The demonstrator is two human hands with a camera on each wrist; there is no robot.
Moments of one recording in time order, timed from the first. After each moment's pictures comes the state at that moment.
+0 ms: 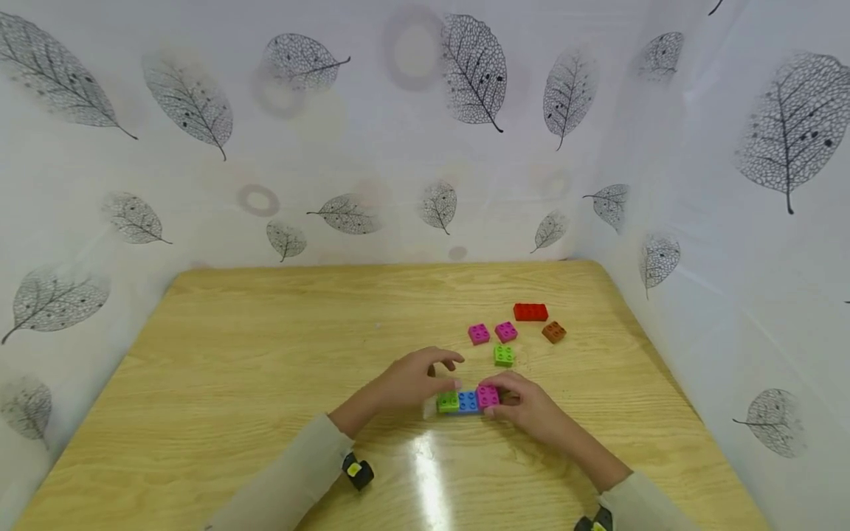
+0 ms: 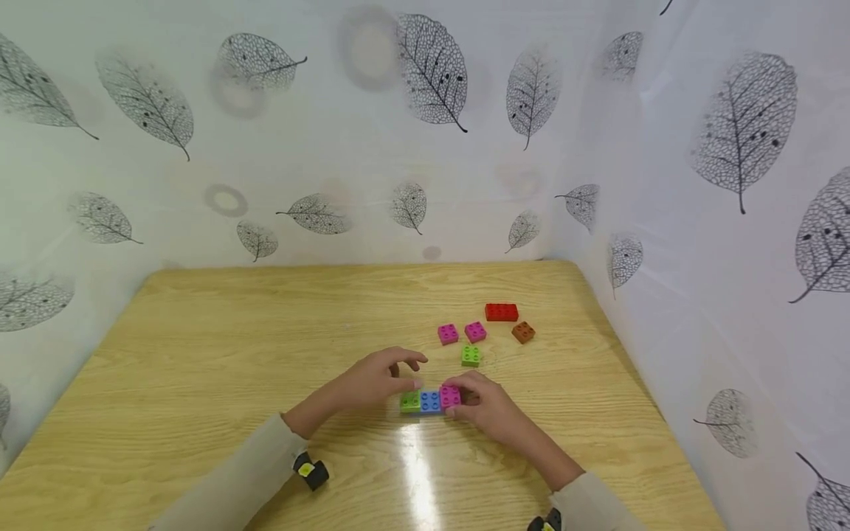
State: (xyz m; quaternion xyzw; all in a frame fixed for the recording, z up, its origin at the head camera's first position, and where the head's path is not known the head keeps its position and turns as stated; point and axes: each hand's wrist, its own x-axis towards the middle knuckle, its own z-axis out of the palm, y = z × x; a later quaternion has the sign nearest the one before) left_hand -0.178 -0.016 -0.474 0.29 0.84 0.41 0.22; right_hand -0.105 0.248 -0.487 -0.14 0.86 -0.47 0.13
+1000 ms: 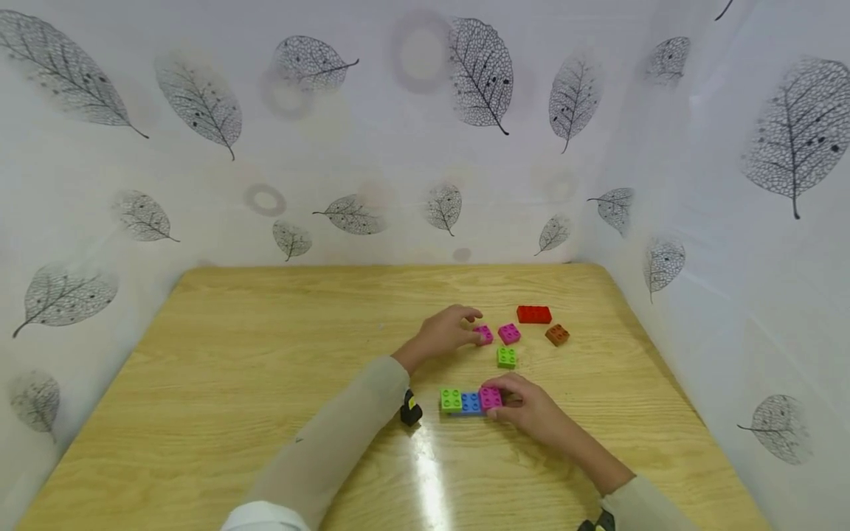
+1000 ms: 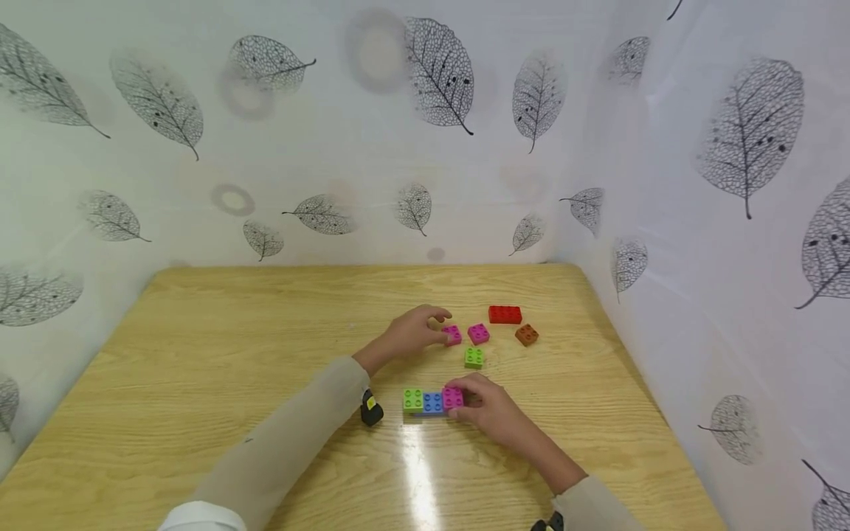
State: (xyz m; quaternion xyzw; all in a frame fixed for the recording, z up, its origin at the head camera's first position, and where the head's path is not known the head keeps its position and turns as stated) left_hand -0.262 0.052 -0.487 0.24 0.89 0.35 0.16; right_hand -0.106 0.246 -0.486 -0.13 0.86 -0.48 0.15
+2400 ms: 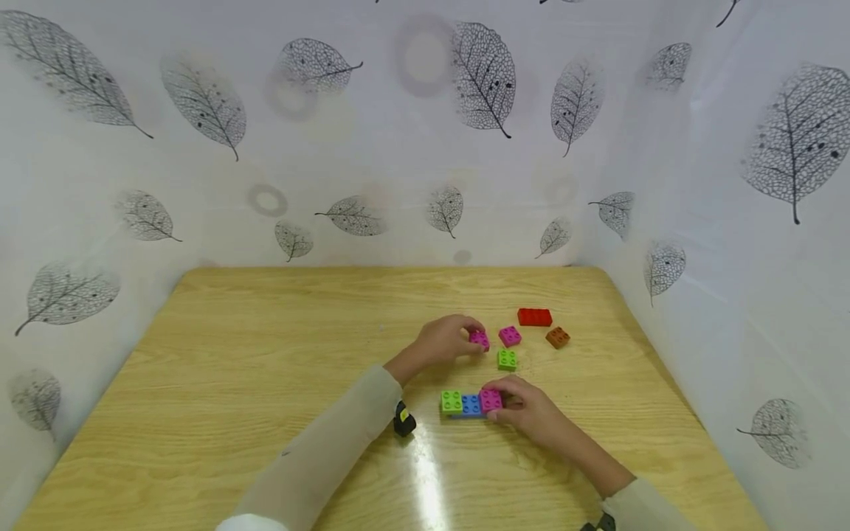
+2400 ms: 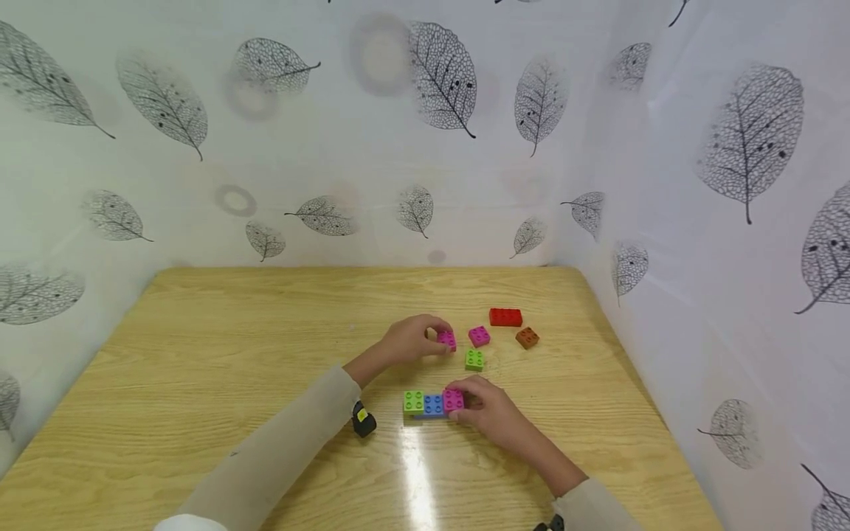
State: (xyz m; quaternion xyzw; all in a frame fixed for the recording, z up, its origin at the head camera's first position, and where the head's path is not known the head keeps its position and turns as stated) left_hand -0.248 0.046 -0.480 0.26 0.90 0.32 0.15; right_hand -0.106 0.246 -0.489 -0.14 0.86 -0.48 0.15
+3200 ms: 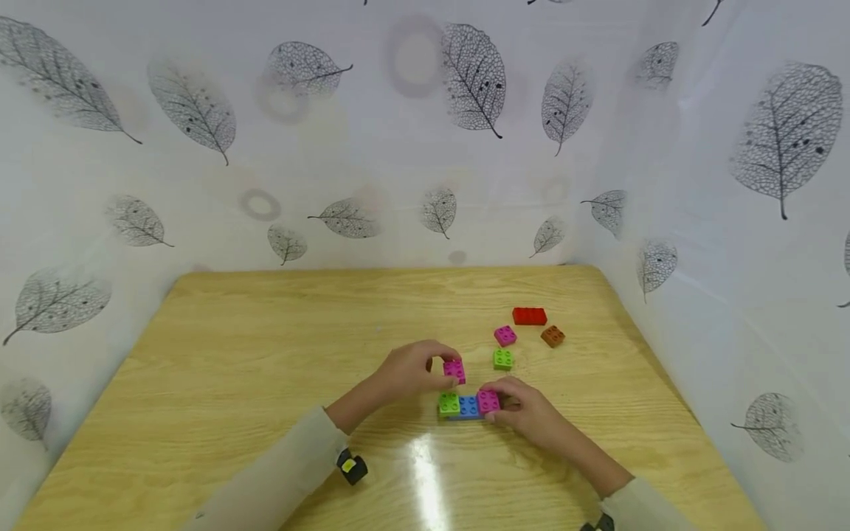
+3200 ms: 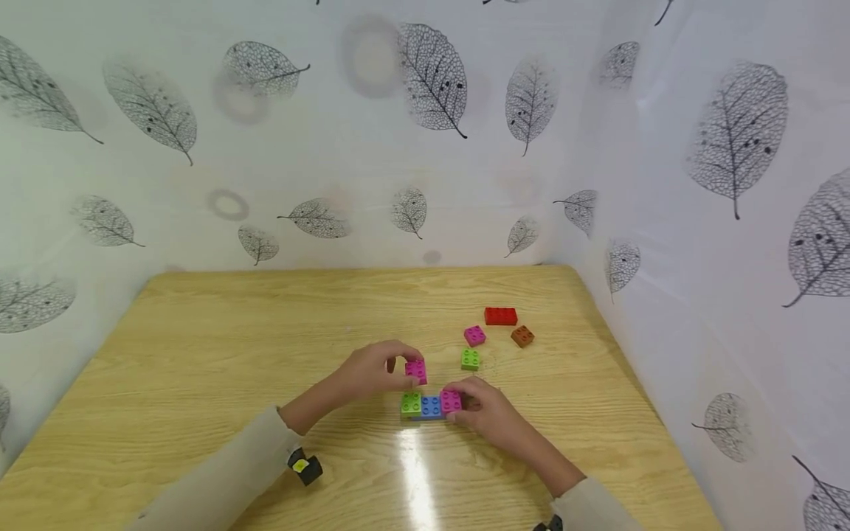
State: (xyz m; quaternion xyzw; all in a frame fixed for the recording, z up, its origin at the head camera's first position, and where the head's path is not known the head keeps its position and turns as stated) left_hand -0.183 -0.017 -0.455 0.31 0.88 0.34 0.14; right_hand -0.102 0.249 -0.488 -0.14 0.86 -0.47 0.14
